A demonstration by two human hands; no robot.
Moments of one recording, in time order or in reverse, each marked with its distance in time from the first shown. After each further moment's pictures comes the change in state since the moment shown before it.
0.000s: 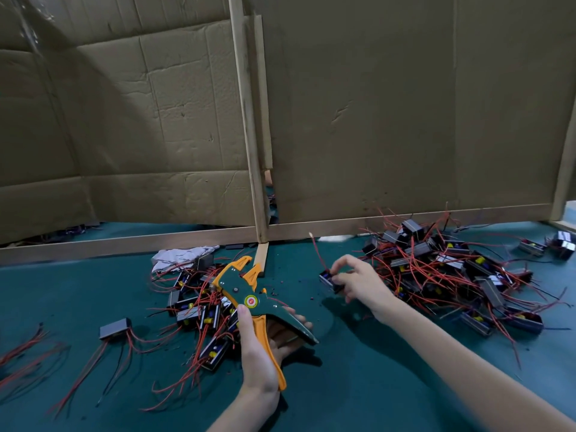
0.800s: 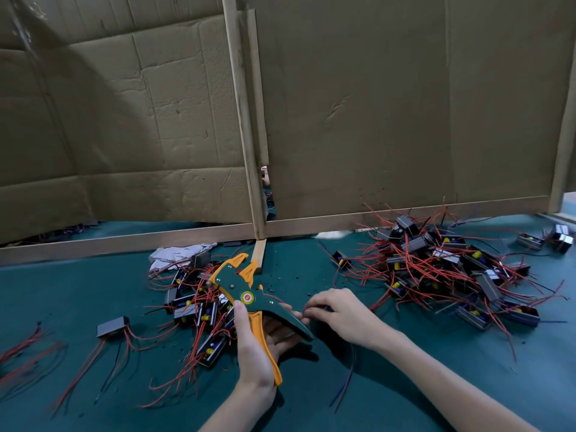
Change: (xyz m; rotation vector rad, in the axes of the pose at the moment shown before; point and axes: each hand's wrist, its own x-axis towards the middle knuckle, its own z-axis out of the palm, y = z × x) left_hand 0.002 -0.005 -0.003 0.073 0.026 0.119; right_hand -0.041 -0.001 0.024 -0.544 -0.260 -0.441
